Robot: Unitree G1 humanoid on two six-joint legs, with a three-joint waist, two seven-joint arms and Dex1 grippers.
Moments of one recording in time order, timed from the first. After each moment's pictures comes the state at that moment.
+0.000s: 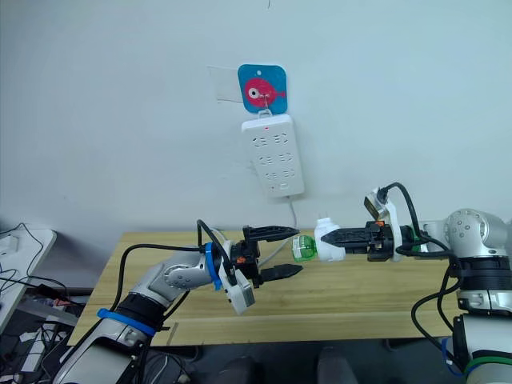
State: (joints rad) left arm -0.48 0.44 -0.32 0.37 0.50 -1.17 -0.39; right arm -0.64 -0.70 -0.07 0.23 1.04 1.61 0.98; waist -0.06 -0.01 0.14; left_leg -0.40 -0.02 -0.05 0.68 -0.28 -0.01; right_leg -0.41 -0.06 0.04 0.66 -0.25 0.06
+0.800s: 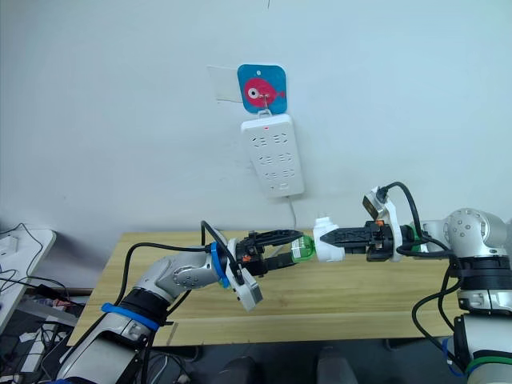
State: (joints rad) left arm -0.52 0.44 -0.35 0.40 0.63 -1.17 -0.21; right arm -0.64 -0.70 -0.06 0.23 1.07 1.61 0.99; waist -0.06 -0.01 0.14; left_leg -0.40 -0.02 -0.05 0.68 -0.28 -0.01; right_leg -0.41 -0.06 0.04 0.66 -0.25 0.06
